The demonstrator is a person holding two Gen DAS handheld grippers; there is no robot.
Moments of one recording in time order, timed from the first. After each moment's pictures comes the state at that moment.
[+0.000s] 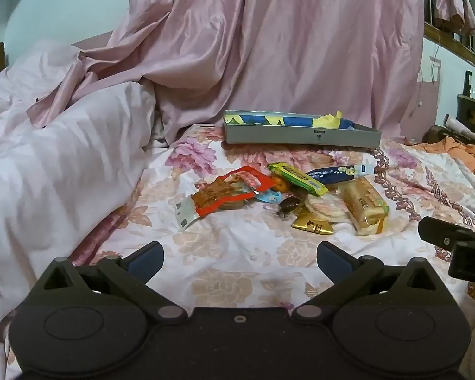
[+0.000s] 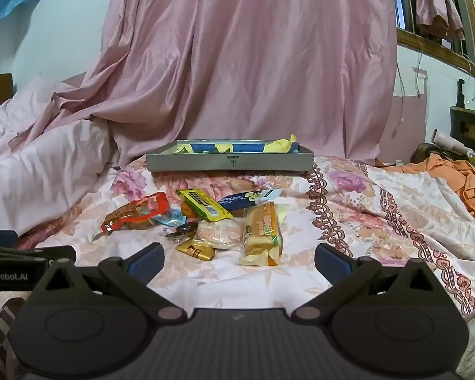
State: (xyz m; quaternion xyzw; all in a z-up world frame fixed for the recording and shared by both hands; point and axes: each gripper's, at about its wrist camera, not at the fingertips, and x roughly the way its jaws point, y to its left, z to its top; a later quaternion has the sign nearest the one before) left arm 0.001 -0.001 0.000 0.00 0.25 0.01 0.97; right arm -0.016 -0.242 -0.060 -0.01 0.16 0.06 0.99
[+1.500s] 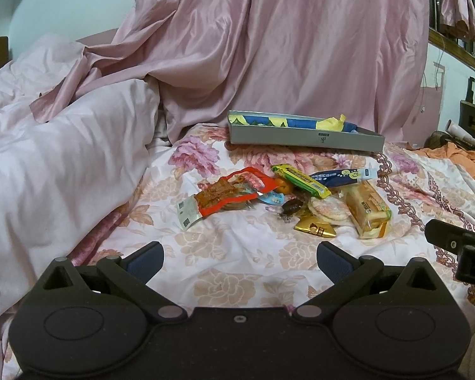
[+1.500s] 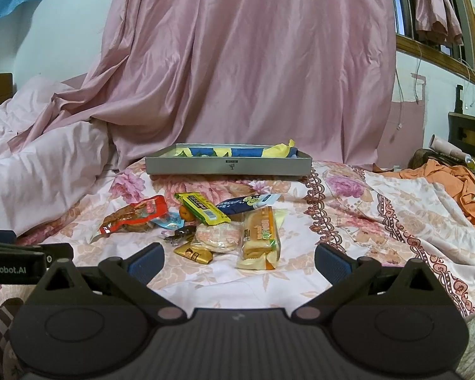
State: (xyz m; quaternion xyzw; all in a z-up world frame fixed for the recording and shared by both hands) left arm 0.001 0.001 0.002 -0.02 0.24 0.01 0.97; right arm -0.018 -0.243 -0.059 -0.01 0.15 0.06 0.99
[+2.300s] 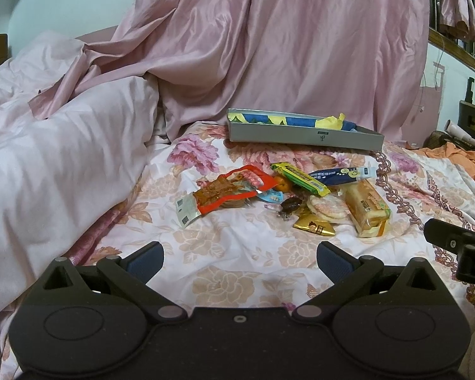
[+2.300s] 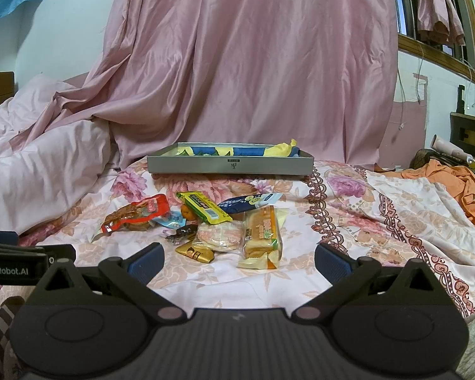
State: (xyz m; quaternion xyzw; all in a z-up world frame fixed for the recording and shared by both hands) left arm 0.001 0.001 -0.004 -0.02 0.24 0.00 0.97; right arm -0.019 -0.243 -0.059 -0.01 0.15 0.06 0.99
